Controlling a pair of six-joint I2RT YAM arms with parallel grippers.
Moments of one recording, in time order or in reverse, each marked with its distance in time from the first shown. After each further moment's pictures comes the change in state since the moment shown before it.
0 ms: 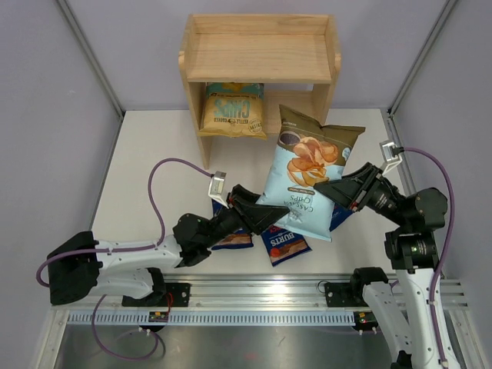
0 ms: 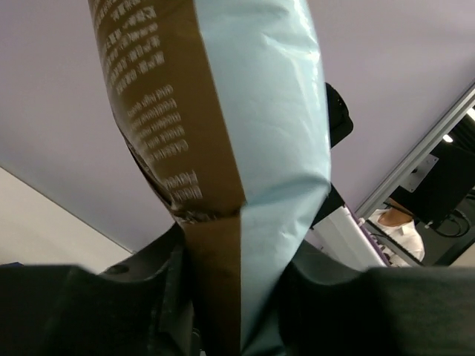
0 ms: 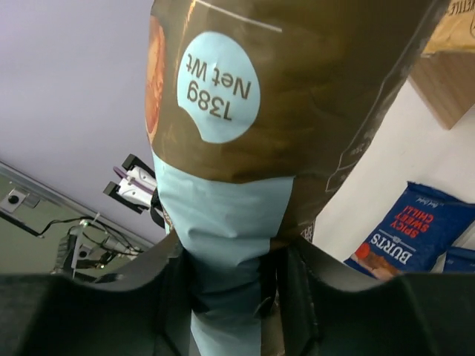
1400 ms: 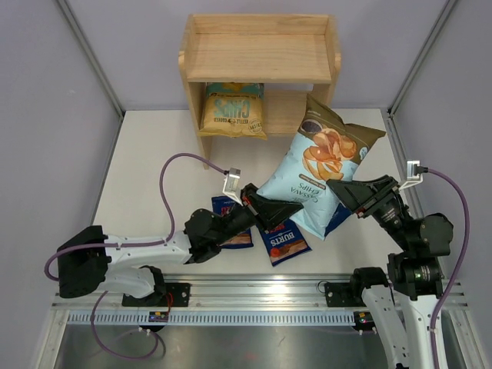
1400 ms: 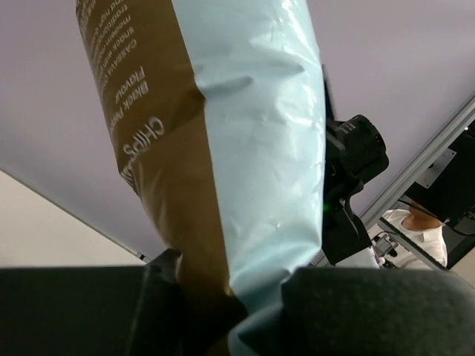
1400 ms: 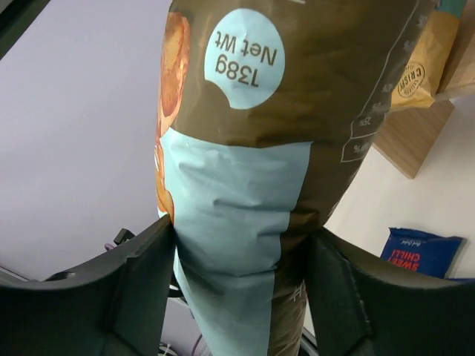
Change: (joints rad) left arm -0.025 0.083 0.140 -0.084 -0.018 0.050; right arm 0.006 -0.202 -0.051 -0.081 0.356 0.092
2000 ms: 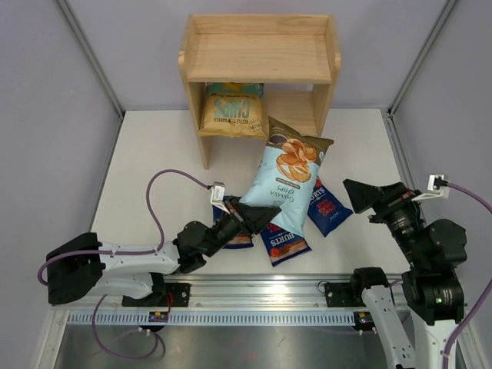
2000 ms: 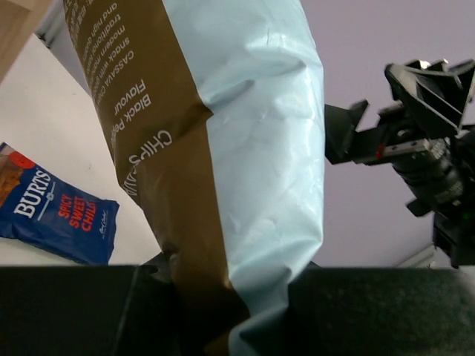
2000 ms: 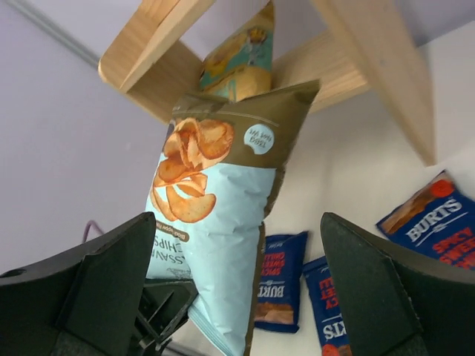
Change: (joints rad) left arm 0.002 -0.089 -0.265 0.011 -0.217 -0.035; right arm 0.005 -0.019 0.191 -0.512 0.321 -0.343
